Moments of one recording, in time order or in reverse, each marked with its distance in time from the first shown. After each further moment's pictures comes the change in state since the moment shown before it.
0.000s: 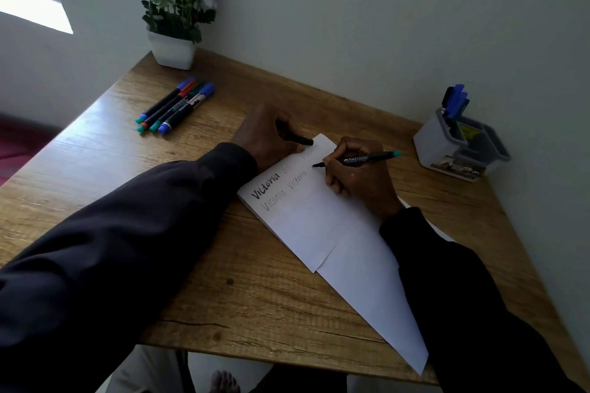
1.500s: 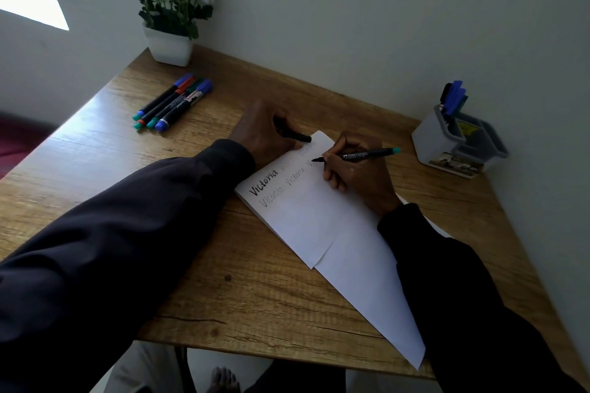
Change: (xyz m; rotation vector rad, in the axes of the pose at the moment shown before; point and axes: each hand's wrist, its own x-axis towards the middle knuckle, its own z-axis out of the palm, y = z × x) left_hand -0.002 0.003 -0.001 0.004 -0.020 -0.015; right_hand 0.000 -0.001 0.001 0.047 0.022 0.004
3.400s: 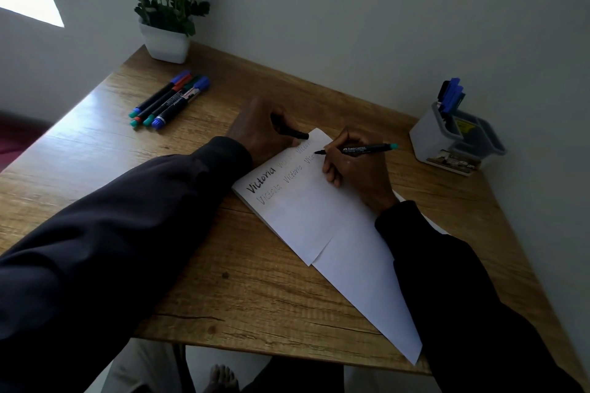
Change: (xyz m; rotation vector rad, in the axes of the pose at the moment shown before) left_hand 0.002 -0.003 0.001 0.009 0.013 0.008; right_hand 0.005 0.010 0.001 -0.029 0.073 0.022
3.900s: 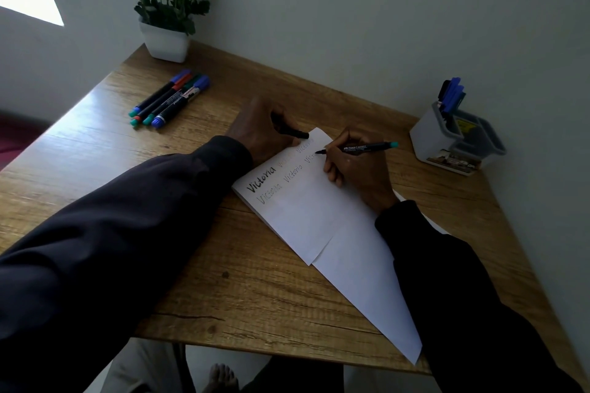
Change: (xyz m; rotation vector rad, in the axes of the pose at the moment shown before) left_hand 0.000 0.001 0.001 0.017 0.003 -0.013; right_hand 0.000 -0.003 0.001 0.028 0.029 0.052
